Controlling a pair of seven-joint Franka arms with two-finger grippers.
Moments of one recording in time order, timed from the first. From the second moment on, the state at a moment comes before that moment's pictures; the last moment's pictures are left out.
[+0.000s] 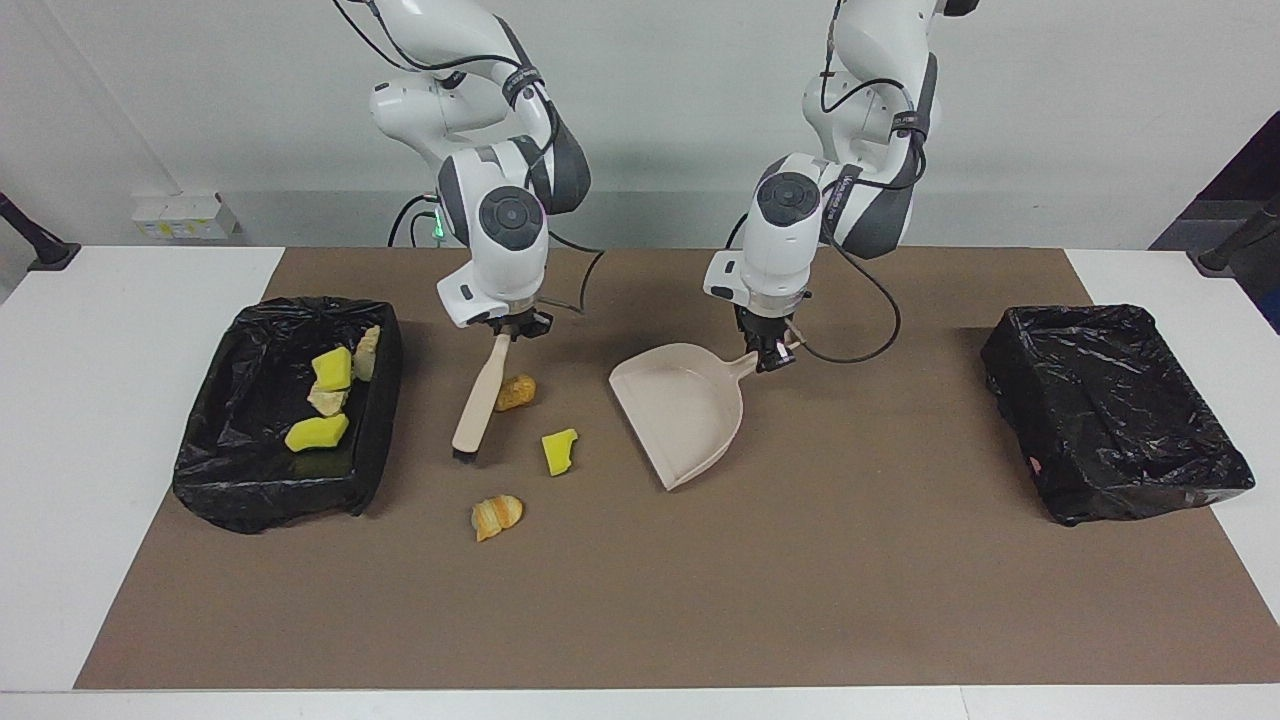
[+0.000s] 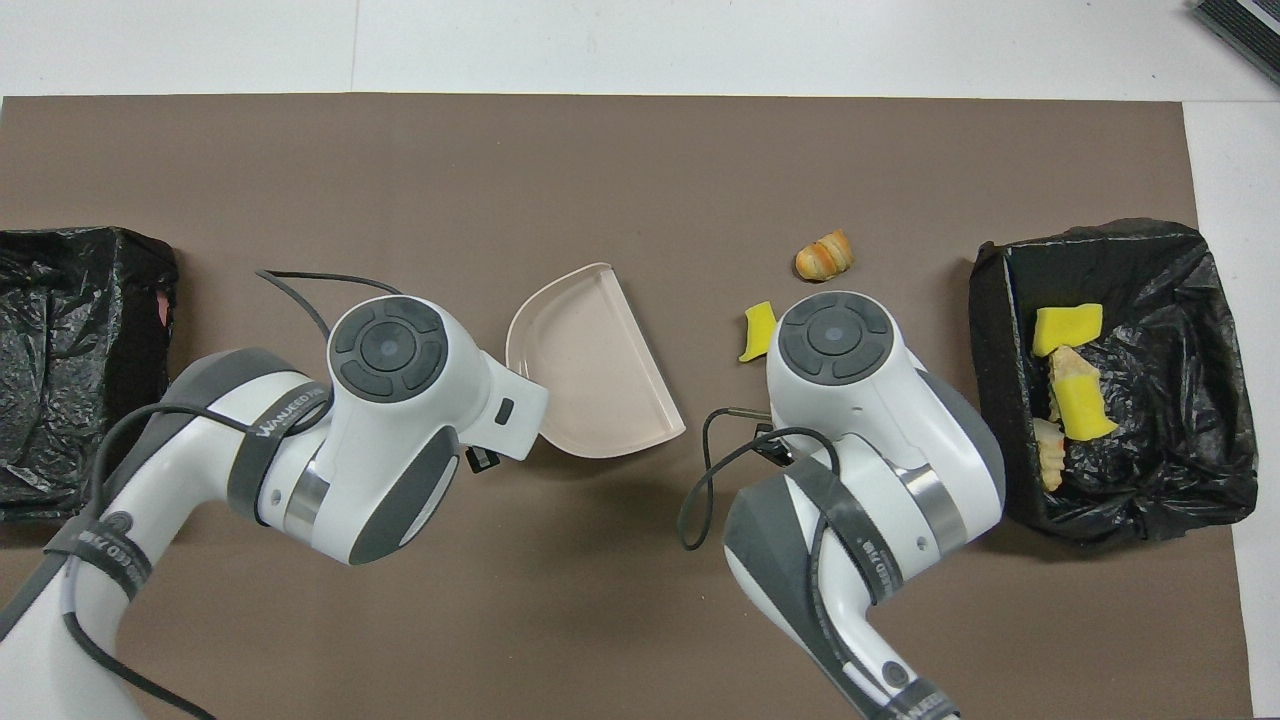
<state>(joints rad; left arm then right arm) -0.47 0.14 -0.09 -2.01 0.04 2.07 0.62 0.26 0.10 0.10 -2.04 -0.10 1.78 0.64</state>
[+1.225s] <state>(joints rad) -0.51 0.13 -0.09 -2.02 0.06 2.06 0.60 0.47 0.23 0.12 -1.95 0.12 1.96 0.64</state>
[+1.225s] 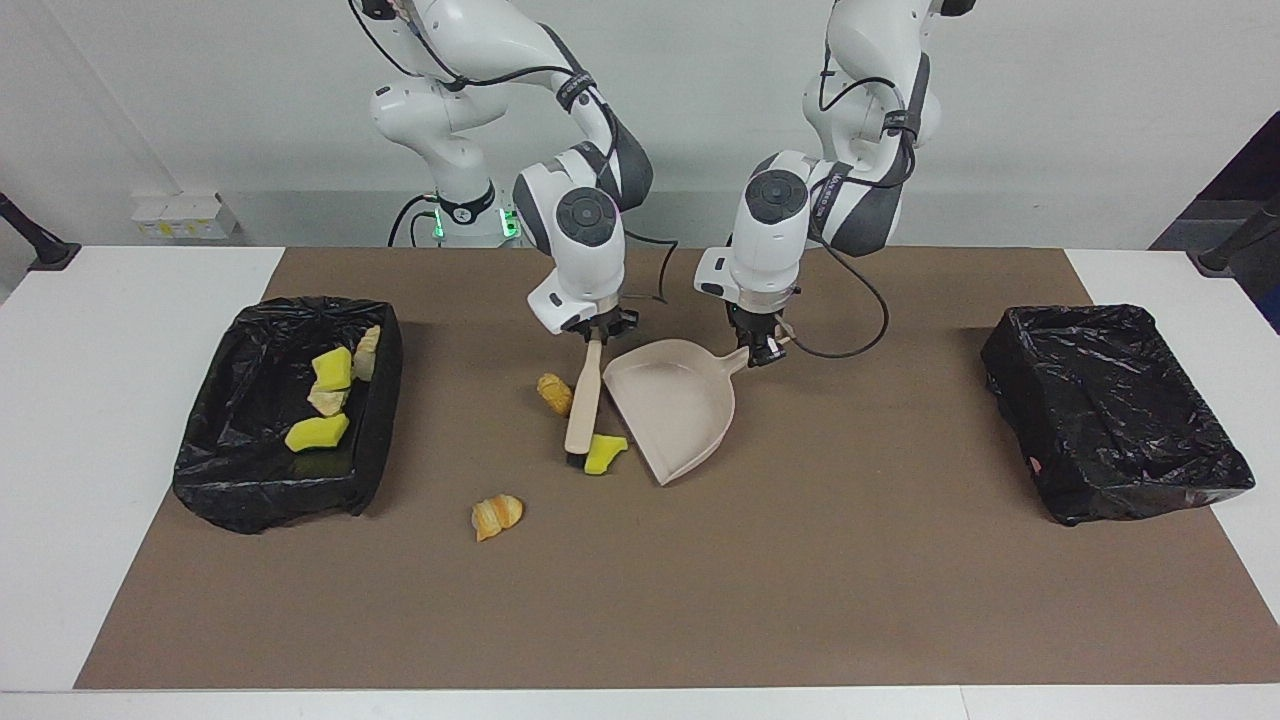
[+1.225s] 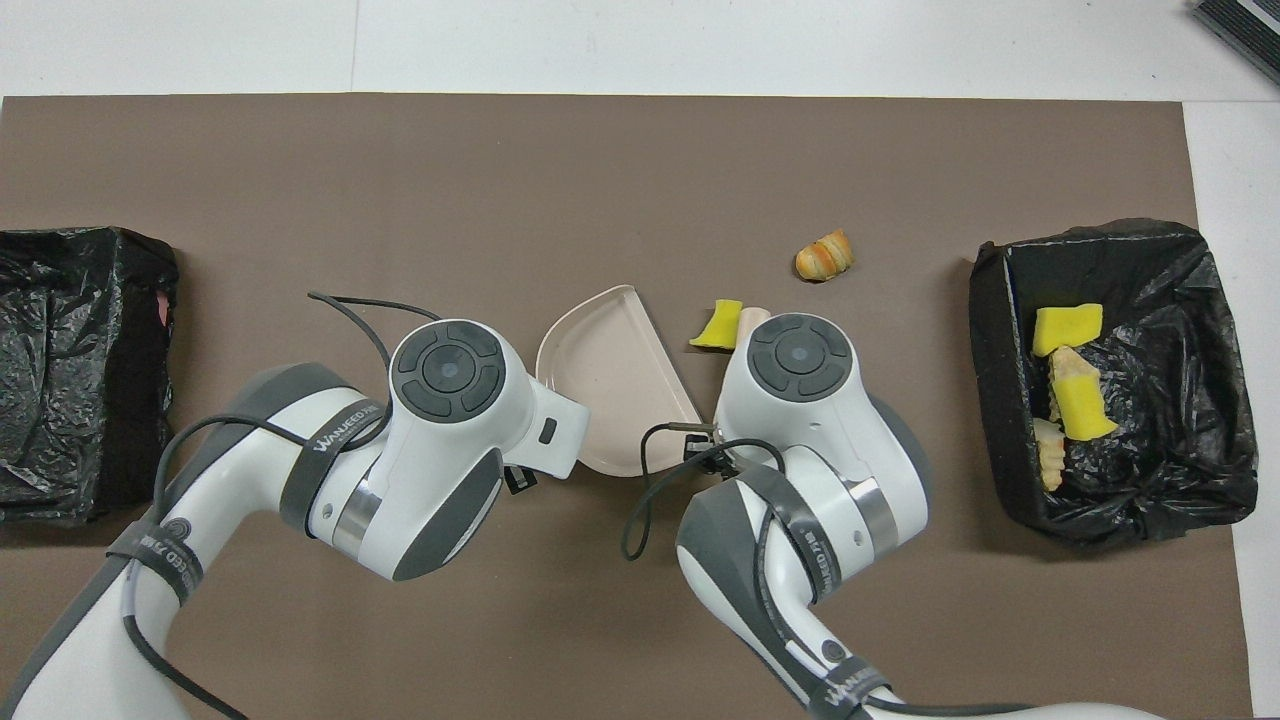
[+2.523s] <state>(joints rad) -0.51 0.13 -0.08 -2.02 0.06 2.05 0.58 0.52 0.00 0.11 -2.02 0.01 1.58 0.51</state>
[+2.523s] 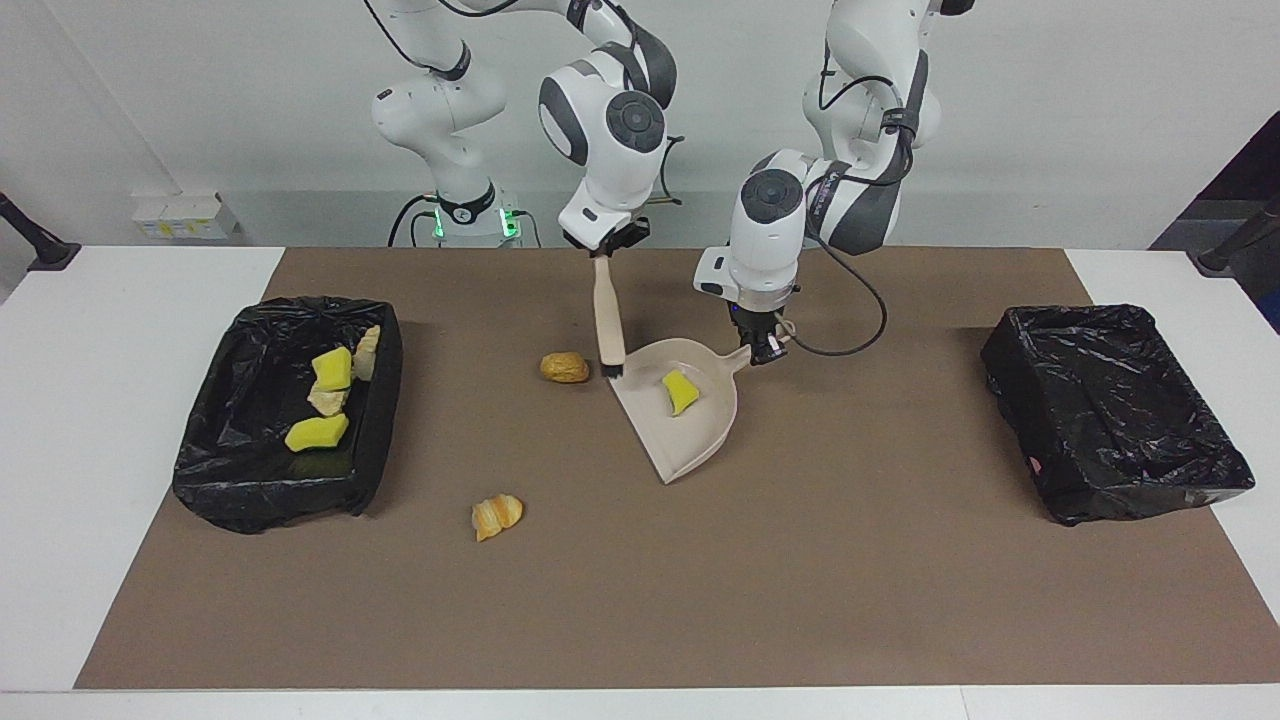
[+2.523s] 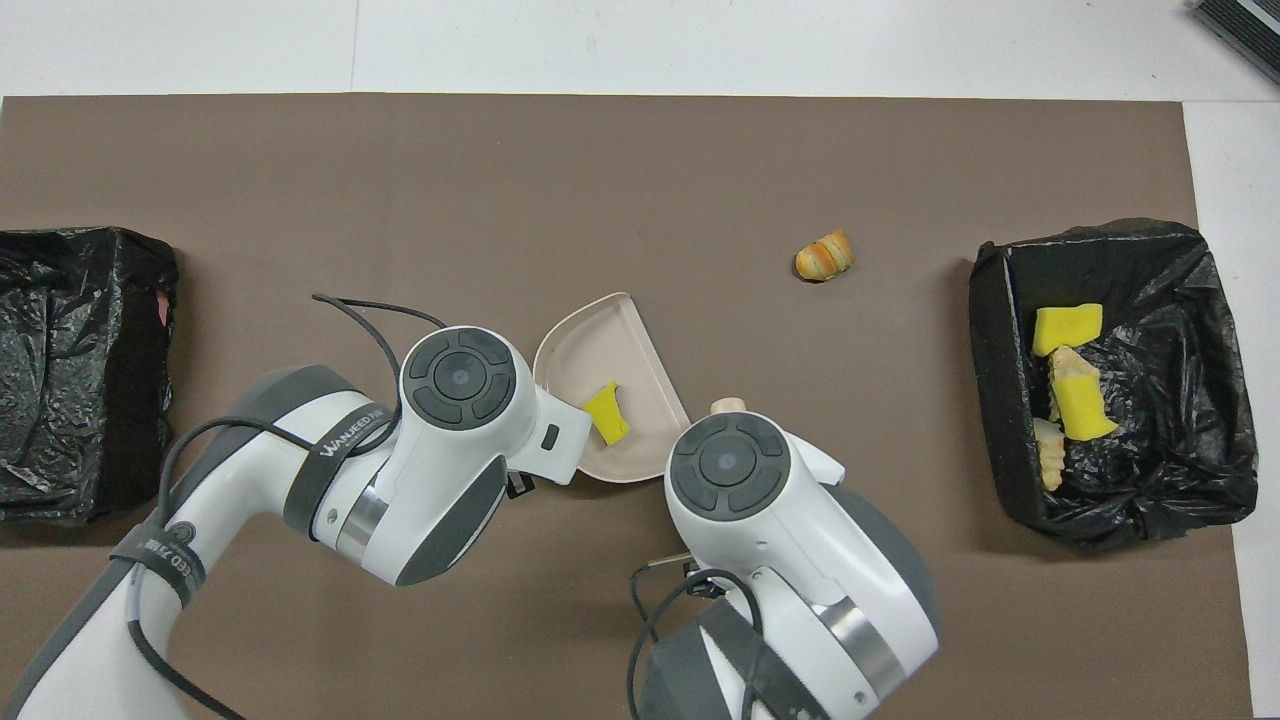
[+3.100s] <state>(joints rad) -0.52 0.12 -0.09 -2.05 0.09 2.05 0.60 0.39 -0.08 0.11 -2.22 -0.14 1.73 0.49</state>
